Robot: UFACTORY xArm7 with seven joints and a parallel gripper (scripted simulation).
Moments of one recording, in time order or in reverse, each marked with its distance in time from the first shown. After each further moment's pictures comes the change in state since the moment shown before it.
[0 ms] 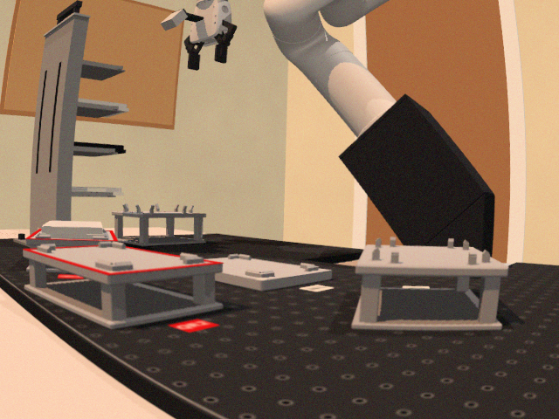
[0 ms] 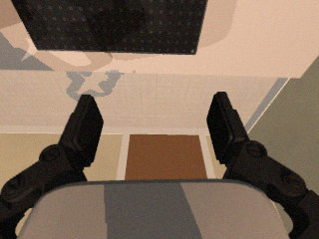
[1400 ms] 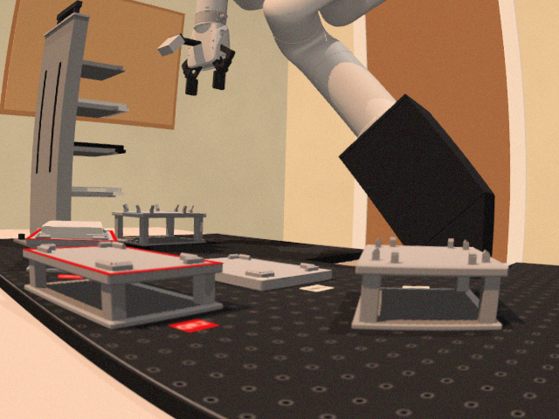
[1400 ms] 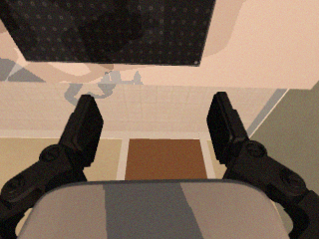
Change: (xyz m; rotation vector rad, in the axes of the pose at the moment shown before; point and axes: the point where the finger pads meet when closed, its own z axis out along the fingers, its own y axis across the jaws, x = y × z) arm 0.000 0.000 0.063 0.000 0.000 0.000
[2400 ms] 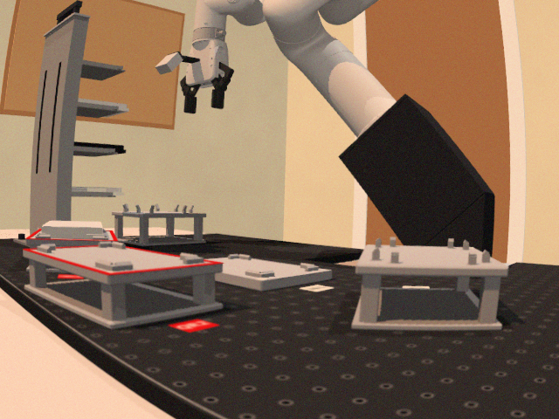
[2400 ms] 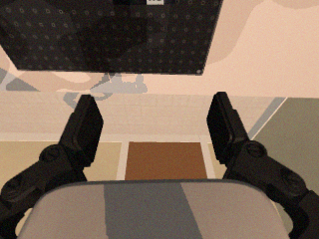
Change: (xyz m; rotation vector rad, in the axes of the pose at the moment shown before) arm 0.000 0.000 0.043 0.000 0.000 0.000
